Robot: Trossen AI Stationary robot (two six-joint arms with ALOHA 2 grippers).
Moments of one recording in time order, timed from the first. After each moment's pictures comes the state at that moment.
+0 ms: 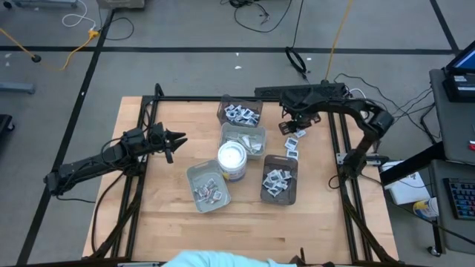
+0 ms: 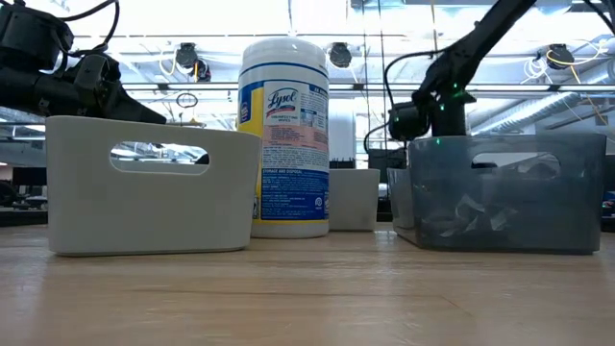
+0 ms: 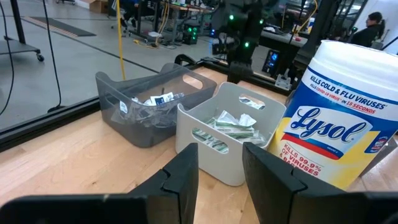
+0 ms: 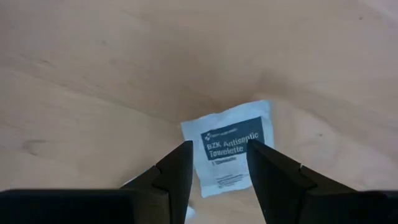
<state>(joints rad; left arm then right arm) 0.43 0.16 0.03 0.00 0.08 -0.21 -0.73 1.70 1.02 -0.85 0.08 0.49</state>
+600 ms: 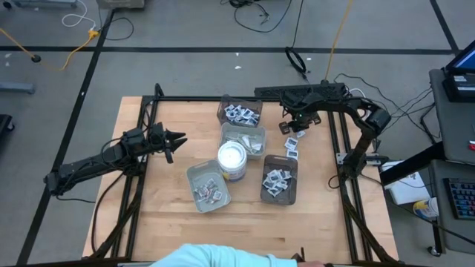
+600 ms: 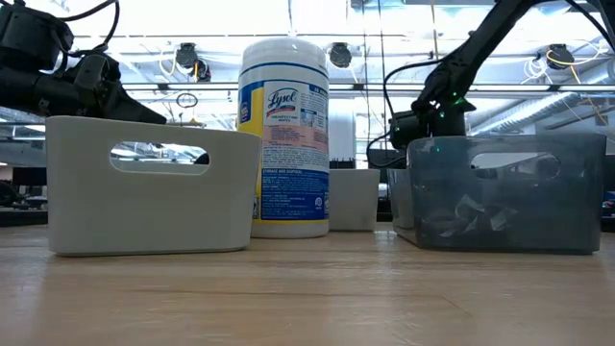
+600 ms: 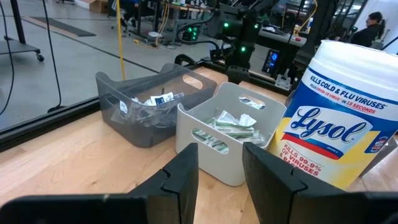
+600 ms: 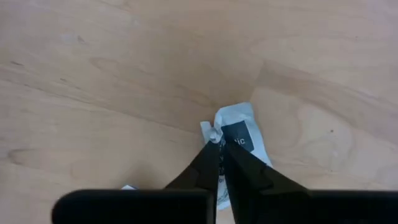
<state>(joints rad) 0.43 0.16 0.03 0.00 0.08 -0.21 -0.74 1.77 0.98 -0.79 0.01 0.53</state>
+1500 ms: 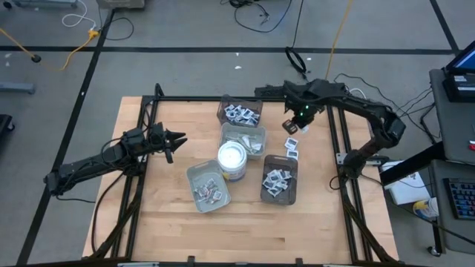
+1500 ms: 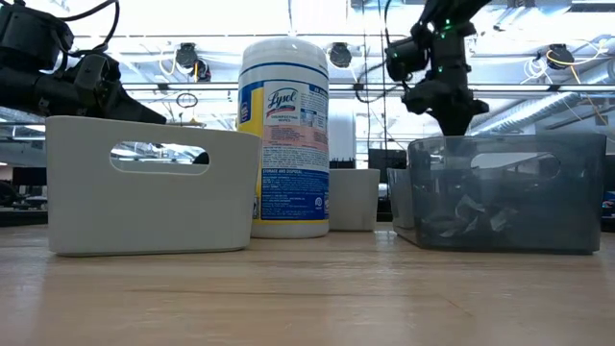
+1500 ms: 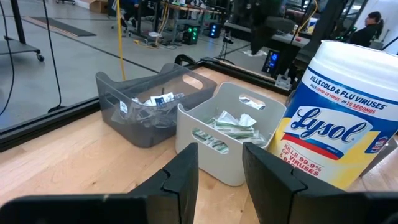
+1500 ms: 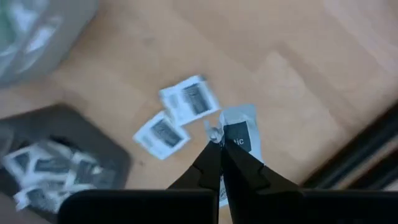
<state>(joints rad) 0.43 0.16 0.03 0.00 0.08 -0.21 -0.66 1.56 1.34 -1.33 0.00 0.30</state>
